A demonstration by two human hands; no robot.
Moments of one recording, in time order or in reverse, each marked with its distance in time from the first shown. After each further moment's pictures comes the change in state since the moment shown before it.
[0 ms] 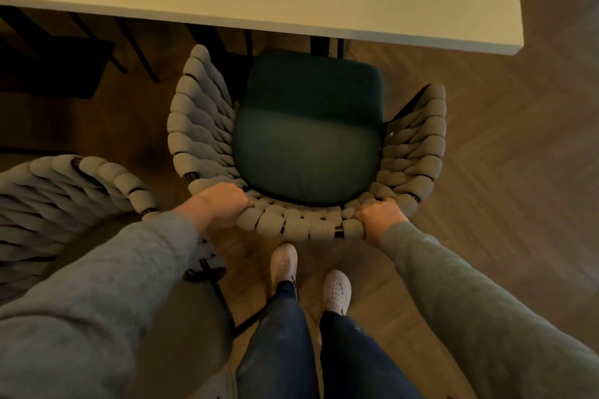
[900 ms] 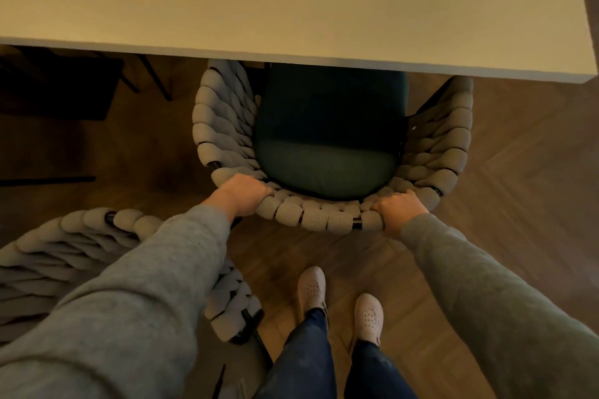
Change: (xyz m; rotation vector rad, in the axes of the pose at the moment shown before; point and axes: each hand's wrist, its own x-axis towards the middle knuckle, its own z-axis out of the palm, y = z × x) left_hand 0.063 -0.140 -0.013 -0.006 0.082 -0.032; right_hand 0.097 -0.021 -0.098 0.028 -0.079 0.077
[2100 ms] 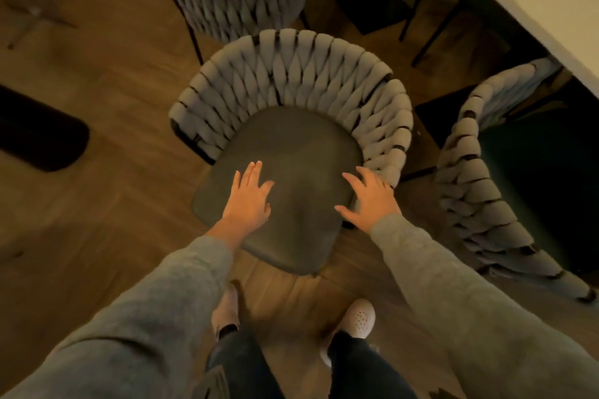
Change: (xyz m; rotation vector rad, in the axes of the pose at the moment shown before) left_hand -0.354 0.224 0.293 -0.824 0.263 -1.261; right_hand -0.114 -0.325 0.056 -0.144 0.333 -0.831
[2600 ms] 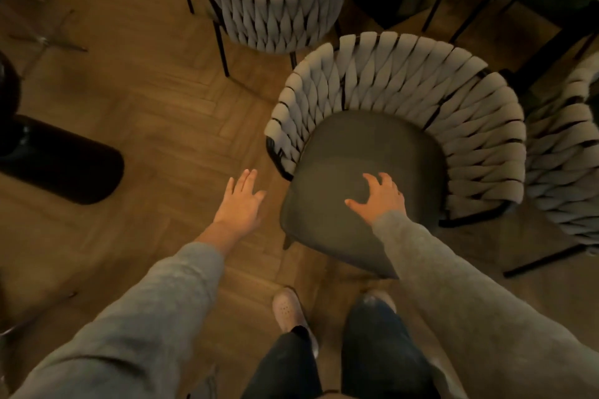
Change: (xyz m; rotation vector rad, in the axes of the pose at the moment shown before) left_hand -0.016 -0.305 -0.020 0.137 -0.150 0.122; right_hand 0.088 -0.269 0.053 0.193 -0.020 0.417
